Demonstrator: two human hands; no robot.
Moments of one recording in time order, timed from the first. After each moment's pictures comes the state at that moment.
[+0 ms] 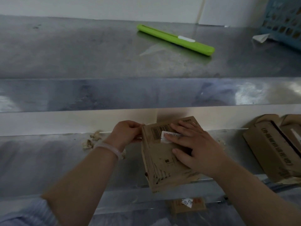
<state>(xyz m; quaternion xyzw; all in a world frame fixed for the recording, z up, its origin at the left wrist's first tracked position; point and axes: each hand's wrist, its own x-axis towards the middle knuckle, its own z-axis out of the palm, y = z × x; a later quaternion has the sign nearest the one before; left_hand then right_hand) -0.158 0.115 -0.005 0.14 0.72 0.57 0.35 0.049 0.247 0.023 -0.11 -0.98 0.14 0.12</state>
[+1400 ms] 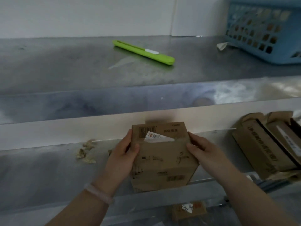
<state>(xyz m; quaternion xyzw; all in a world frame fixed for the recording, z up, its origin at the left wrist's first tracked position) -0.086 0.082 0.002 0.25 0.74 0.56 0.28 0.095 0.256 0.036 -0.39 -0.78 0.48 0.11</state>
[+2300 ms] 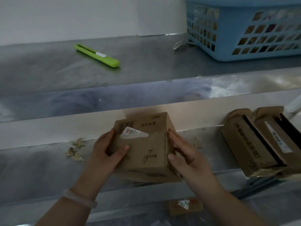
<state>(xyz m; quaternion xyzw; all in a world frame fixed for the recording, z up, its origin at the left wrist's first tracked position) -0.056 0.089 0.020 0.25 0.83 0.47 0.16 0.138 0.245 0.026 -0.18 -0.70 0.64 0.26</state>
